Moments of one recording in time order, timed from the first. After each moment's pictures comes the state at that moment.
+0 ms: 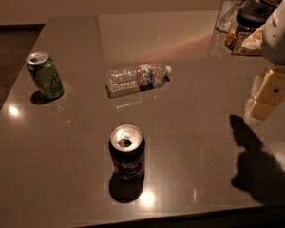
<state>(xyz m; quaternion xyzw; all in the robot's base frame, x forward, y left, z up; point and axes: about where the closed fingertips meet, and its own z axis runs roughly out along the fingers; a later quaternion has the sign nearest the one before) 0.438 -0.216 0.977 -0.60 0.78 -0.04 0.16</state>
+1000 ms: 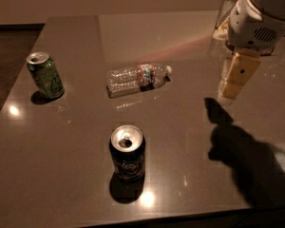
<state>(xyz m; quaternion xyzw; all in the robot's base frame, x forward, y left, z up) 0.491 -0.183 0.971 -0.64 0.75 -0.01 0.17</state>
